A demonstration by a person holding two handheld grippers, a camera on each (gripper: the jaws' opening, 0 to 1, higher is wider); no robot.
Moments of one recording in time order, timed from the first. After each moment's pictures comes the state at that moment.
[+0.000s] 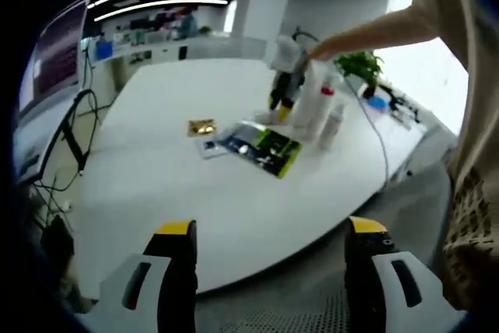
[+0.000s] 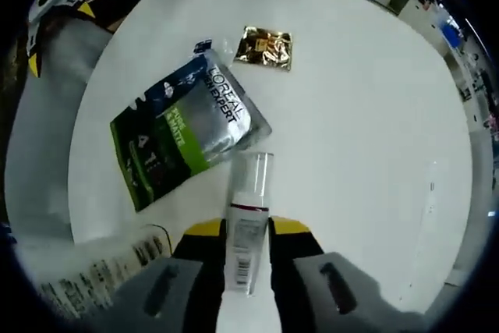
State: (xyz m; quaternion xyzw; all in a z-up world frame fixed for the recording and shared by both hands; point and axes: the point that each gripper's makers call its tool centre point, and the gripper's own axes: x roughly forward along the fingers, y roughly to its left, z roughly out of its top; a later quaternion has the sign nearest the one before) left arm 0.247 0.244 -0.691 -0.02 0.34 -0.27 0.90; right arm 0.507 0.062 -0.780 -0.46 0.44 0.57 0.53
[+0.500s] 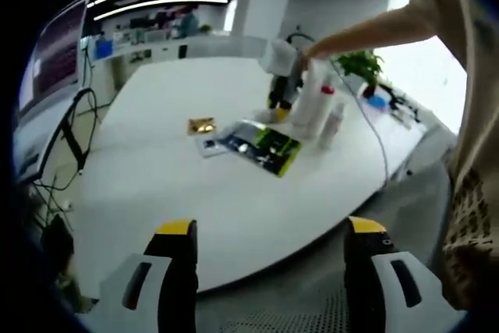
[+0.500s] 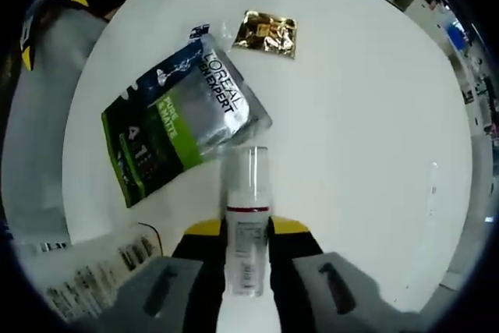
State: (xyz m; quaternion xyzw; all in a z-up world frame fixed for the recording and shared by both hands) left arm 0.247 0.241 -0.690 -0.02 0.34 -0.27 0.90; right arm 0.511 0.056 -0.786 -0.48 0.44 0.56 0.51
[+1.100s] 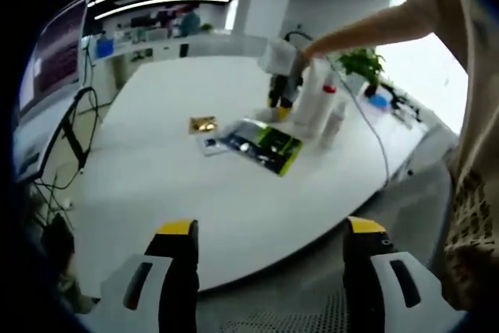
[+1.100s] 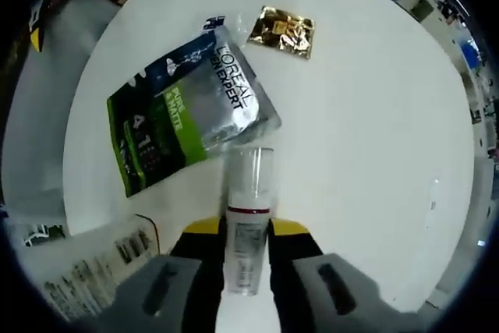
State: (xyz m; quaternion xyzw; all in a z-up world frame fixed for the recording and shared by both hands) left arm 0.248 0.241 -0.690 -0.02 0.35 -0.26 0.90; right arm 0.510 0.056 -0.786 -0.50 0.44 0.57 0.48
